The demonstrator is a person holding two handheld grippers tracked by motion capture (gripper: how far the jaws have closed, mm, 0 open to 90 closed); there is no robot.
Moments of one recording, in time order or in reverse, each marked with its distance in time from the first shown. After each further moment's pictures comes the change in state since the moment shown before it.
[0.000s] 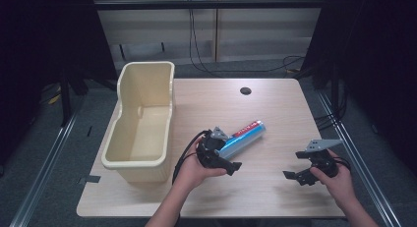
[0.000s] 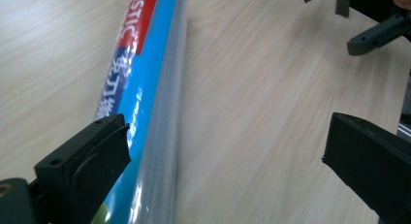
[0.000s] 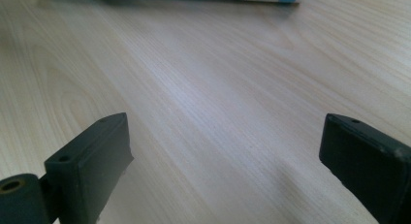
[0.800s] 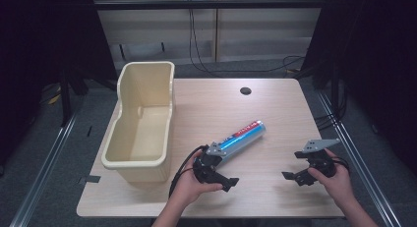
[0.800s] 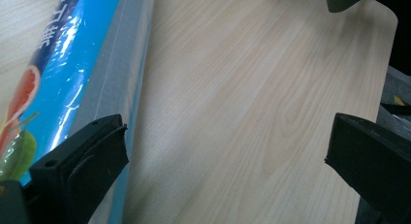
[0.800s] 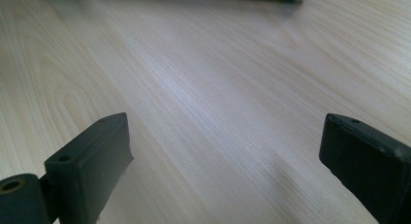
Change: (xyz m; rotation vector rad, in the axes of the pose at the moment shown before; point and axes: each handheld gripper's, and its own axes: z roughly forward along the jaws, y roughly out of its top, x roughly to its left) left arm -0.015 -0.044 0.005 -0.004 -0.046 -0.009; right arm 0.003 0.003 0.003 0.025 -0.020 -0.029
